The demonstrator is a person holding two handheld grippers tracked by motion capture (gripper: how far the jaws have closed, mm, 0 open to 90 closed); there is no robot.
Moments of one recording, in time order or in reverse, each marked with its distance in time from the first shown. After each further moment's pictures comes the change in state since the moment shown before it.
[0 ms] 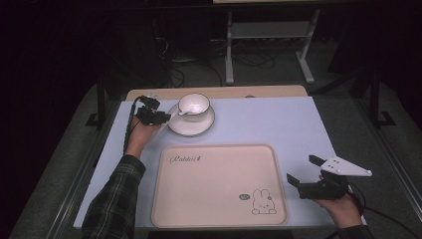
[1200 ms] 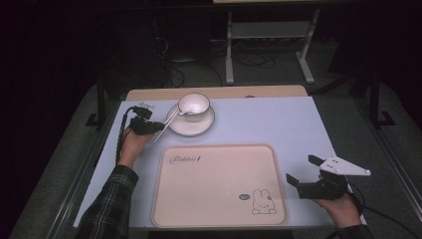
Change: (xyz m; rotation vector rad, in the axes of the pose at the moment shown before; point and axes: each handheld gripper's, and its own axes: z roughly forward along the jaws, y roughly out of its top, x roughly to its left) left arm 0.013 -0.034 0.006 0.048 -0.074 -0.066; right arm 0.000 0.000 0.002 0.006 0.000 -0.001
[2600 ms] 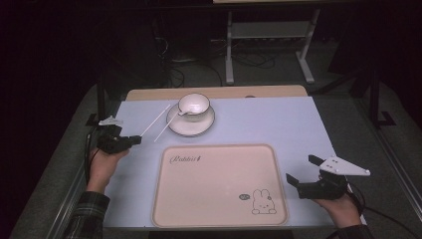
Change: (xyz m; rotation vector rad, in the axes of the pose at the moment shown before) left arm 0.000 -0.066 -0.102 -0.100 -0.041 -0.051; right arm 0.000 0.000 0.000 0.005 -0.005 -0.006
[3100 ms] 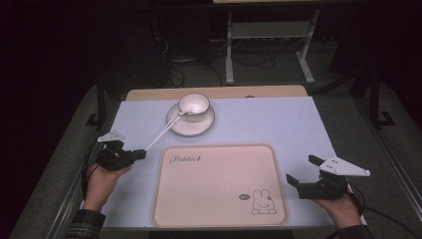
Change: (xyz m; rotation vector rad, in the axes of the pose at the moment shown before) left arm -0.048 -0.021 -0.018 0.010 -0.097 0.052; right arm 0.000 0.000 -0.001 0.000 -0.003 -0.008
